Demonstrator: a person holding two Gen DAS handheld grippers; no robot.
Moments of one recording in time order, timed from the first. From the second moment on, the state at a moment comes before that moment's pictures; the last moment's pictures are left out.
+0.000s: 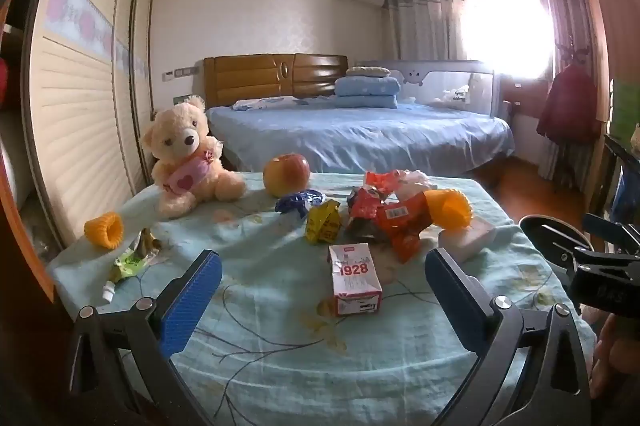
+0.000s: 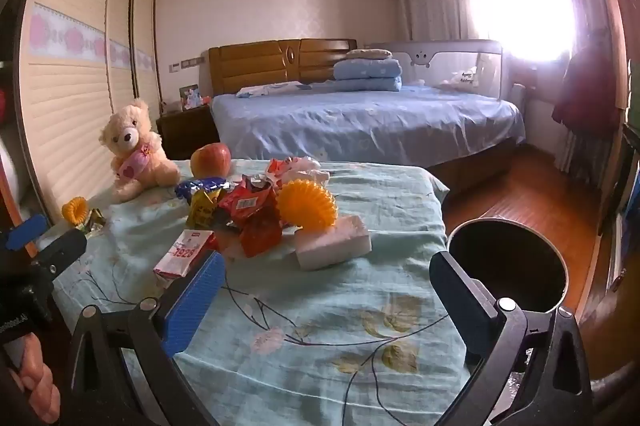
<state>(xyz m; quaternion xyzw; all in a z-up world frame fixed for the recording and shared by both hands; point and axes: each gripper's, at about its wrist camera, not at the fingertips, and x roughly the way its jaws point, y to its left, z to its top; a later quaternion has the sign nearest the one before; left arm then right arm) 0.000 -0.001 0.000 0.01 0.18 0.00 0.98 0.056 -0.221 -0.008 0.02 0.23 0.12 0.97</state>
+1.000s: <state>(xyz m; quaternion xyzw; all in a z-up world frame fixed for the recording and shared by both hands) 0.002 -0.001 -0.001 0.01 0.20 0.01 0.98 0.054 -0.220 -0.003 0.03 0.23 0.14 0.96</state>
